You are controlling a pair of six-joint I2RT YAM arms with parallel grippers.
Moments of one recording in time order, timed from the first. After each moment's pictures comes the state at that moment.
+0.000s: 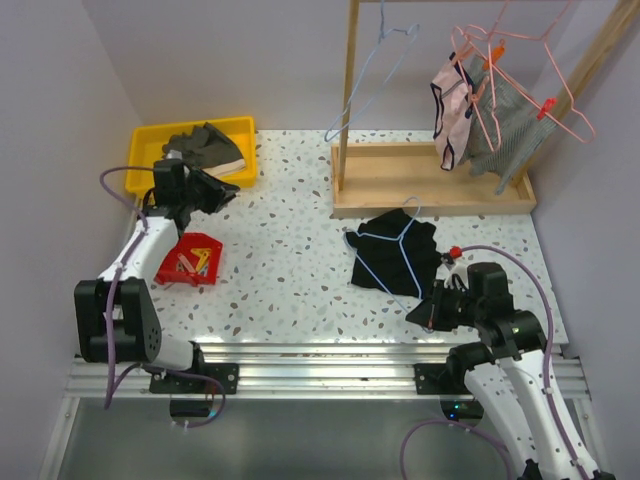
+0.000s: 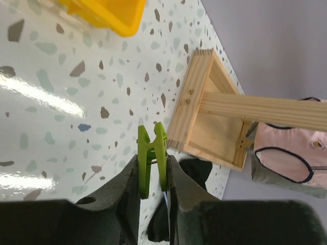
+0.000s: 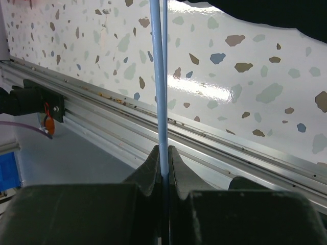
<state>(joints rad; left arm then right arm) 0.02 1.44 0.97 -0.12 0.35 -1.00 0.22 0.47 0.62 -1.02 -0.46 0.45</state>
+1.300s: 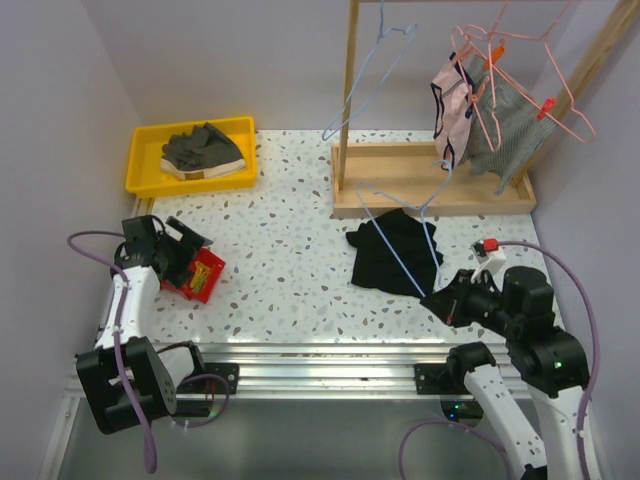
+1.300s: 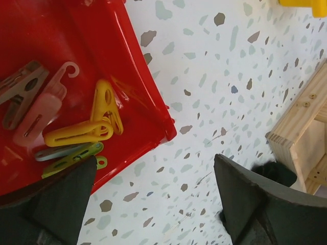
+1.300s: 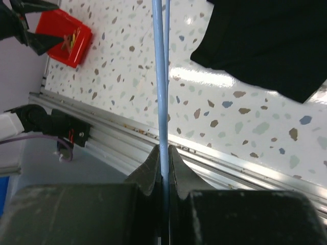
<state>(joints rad) 0.31 1.10 0.67 -0.50 0.25 -0.78 0.22 0.41 0.91 -1.10 -0.42 0.44</state>
